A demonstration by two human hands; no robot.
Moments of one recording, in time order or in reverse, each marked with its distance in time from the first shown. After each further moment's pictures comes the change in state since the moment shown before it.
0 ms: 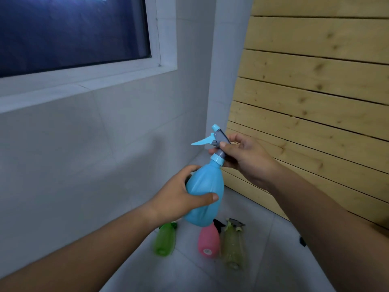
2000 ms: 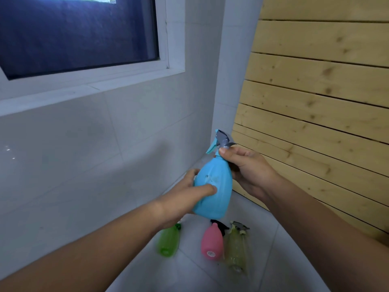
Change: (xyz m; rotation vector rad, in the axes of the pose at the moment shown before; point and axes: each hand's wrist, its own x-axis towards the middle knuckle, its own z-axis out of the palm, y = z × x) left_hand 0.000 0.011 0.006 -0.206 -0.003 -0.286; right_hand -0.007 0.010 0.018 0.253 0.049 0.136
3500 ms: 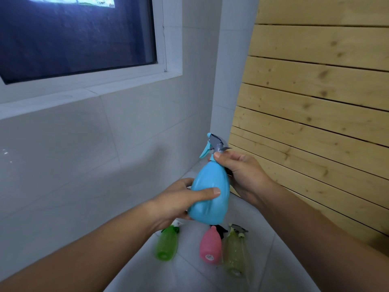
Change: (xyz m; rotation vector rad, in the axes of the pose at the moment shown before) left_hand -0.002 0.004 -0.004 0.036 0.007 -0.079; right_hand -0.002 0.006 0.004 -0.049 0.003 -0.037
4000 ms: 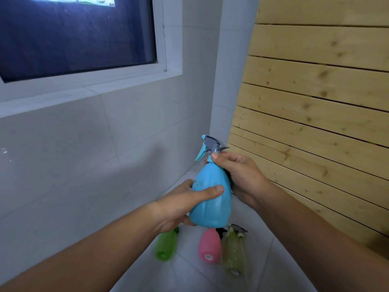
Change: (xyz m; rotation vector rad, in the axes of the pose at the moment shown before) left_hand 0.000 -0.001 0.007 -0.044 -0.072 -0.045; right_hand -0.004 0.001 0.002 0.005 -0.024 0.008
